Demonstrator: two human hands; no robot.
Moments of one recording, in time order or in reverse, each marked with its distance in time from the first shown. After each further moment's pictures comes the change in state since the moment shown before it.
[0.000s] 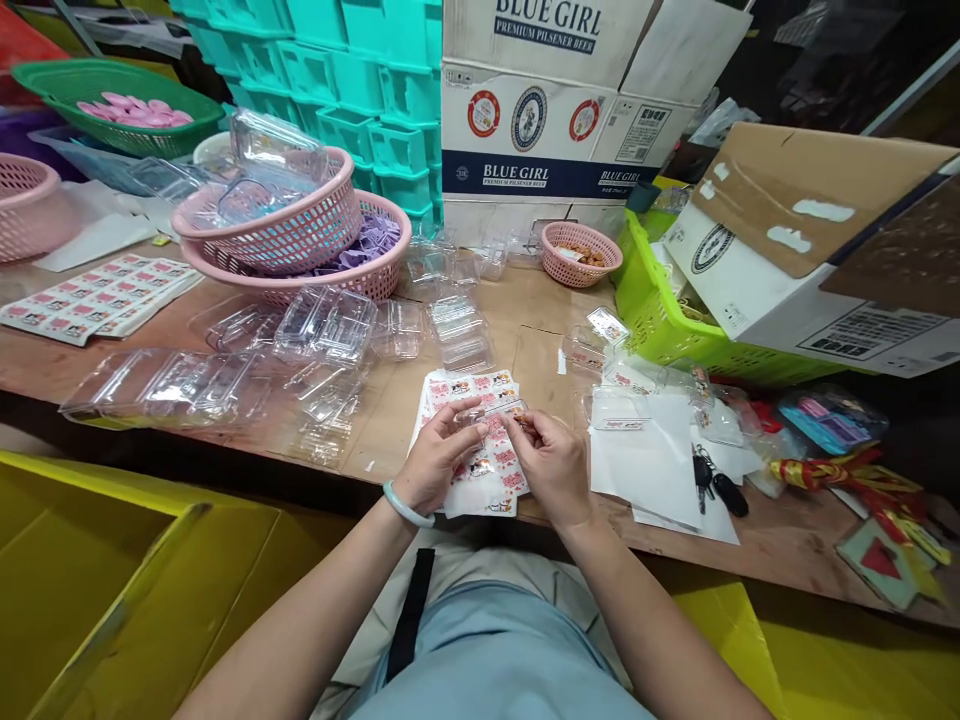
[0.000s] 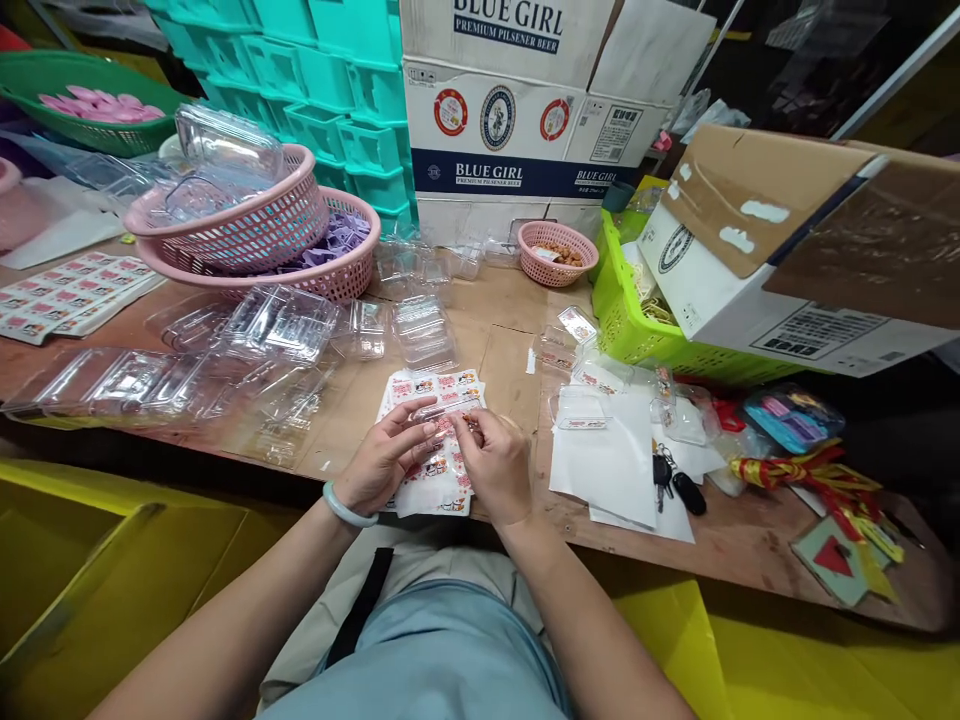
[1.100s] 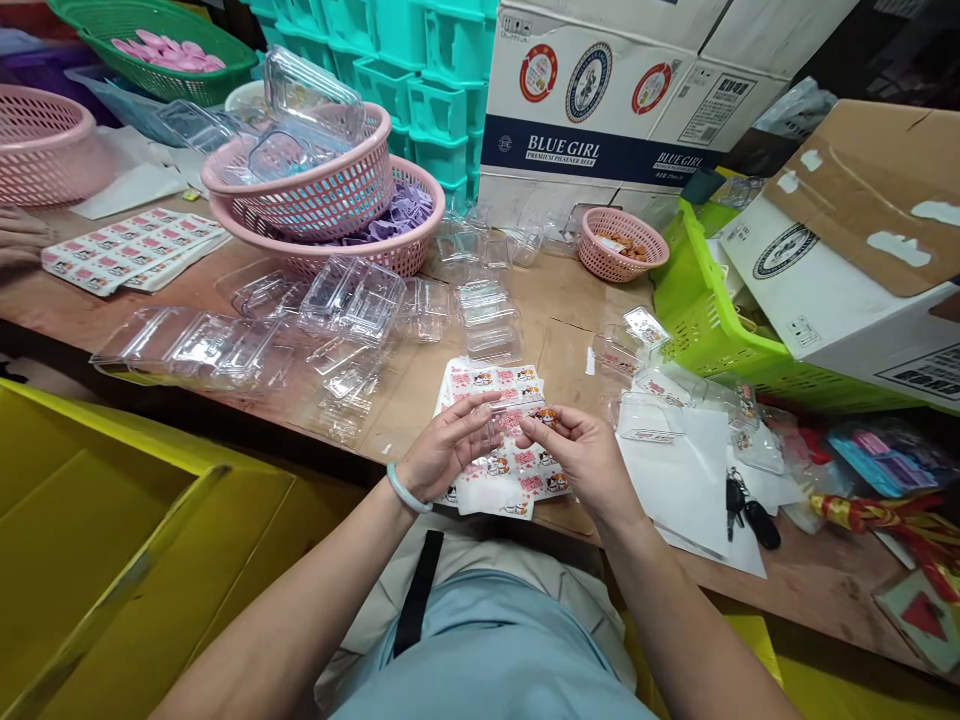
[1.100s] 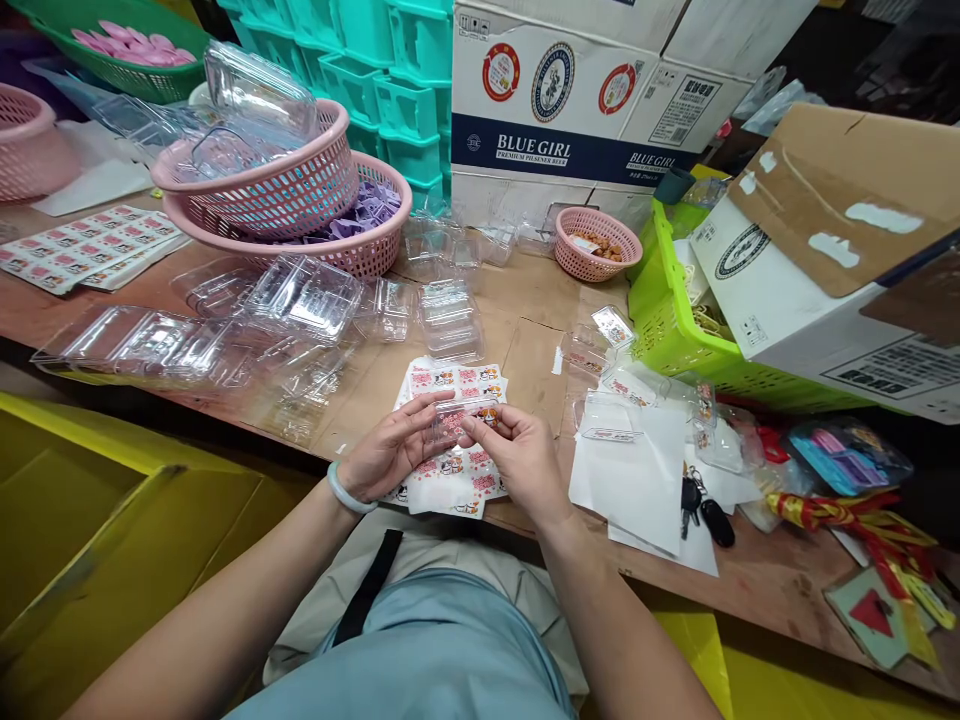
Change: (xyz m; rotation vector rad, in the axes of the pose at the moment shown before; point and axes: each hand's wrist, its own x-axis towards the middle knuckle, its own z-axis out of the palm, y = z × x) left_hand 0.010 -0.002 -0.029 -0.172 -0.196 -0.093; right_hand 0.021 -0.018 -0.007 0.678 -0.417 0.482
